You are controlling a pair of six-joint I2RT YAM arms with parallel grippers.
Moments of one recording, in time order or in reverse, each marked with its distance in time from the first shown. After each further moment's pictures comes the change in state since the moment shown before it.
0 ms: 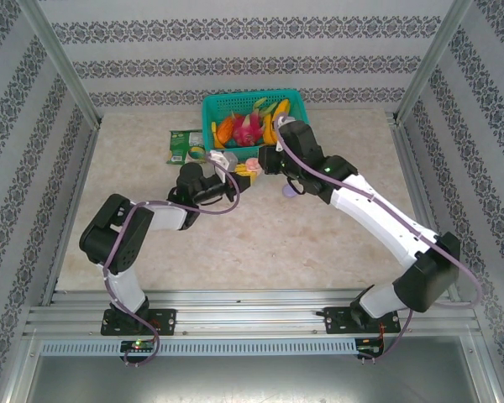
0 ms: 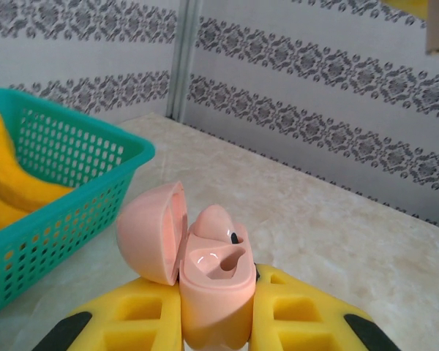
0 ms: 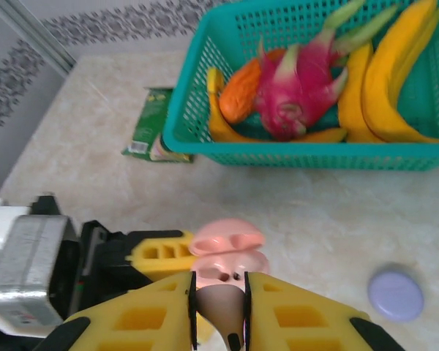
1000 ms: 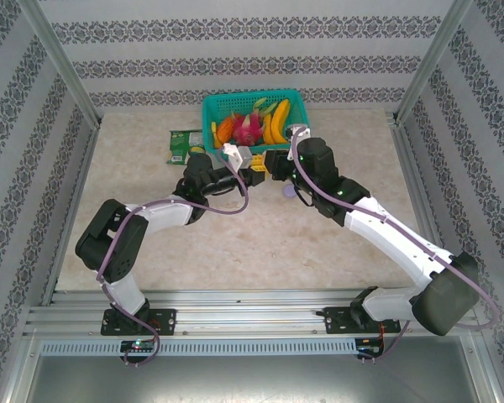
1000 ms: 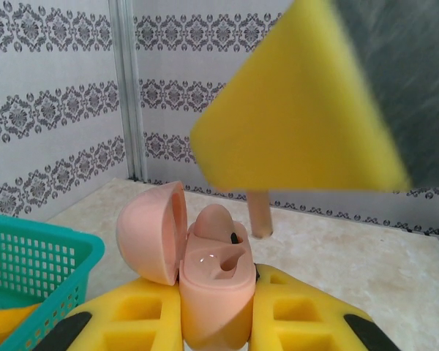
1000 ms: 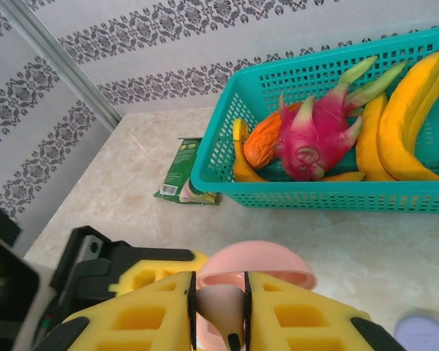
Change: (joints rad) left arm -0.080 -0.069 0.117 -0.084 0.040 0.130; right arm -0.020 -0.163 -0.281 0.320 -0.024 0.004
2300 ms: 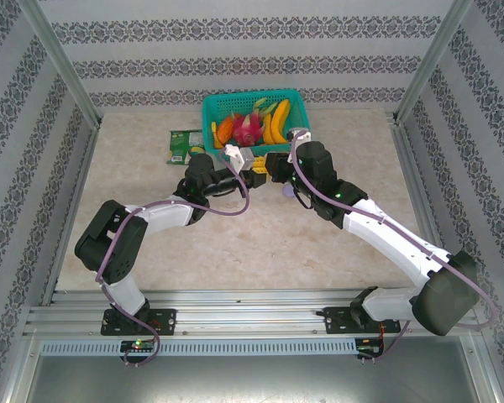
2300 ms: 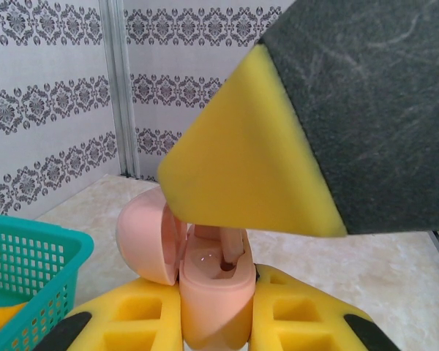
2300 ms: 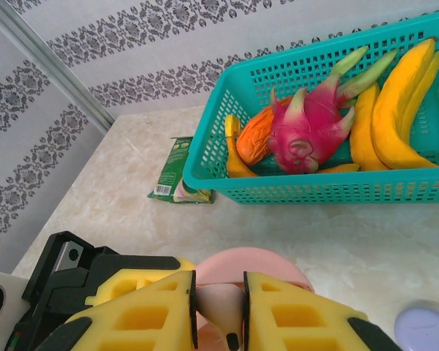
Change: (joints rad) left arm -0.012 -0.005 0.000 -0.026 0.003 0.006; right arm 0.000 0.001 -0.038 0.037 0.013 0.031
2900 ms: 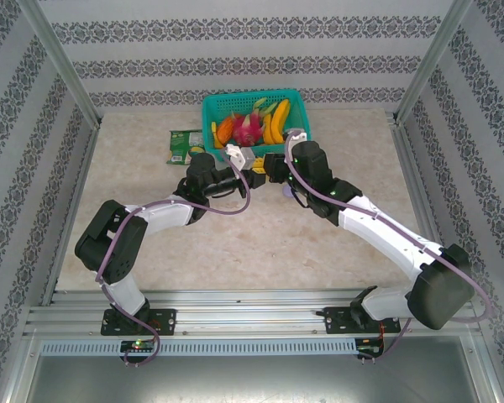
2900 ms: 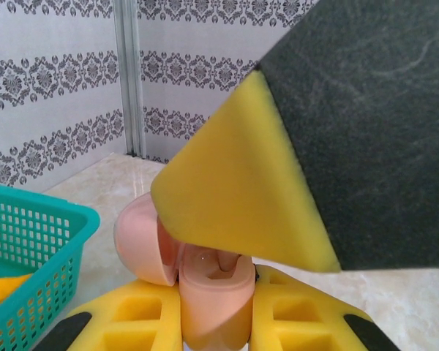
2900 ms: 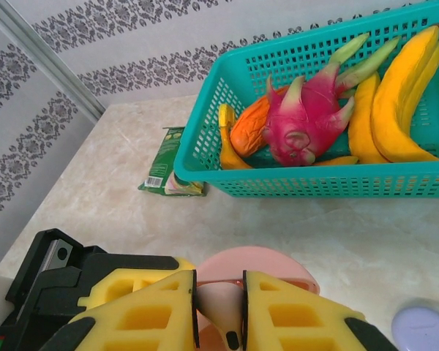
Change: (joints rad) left arm 0.001 0.000 0.007 -0.070 -0.026 0.000; right arm 0.001 0.050 0.002 0.010 -0.006 -0.017
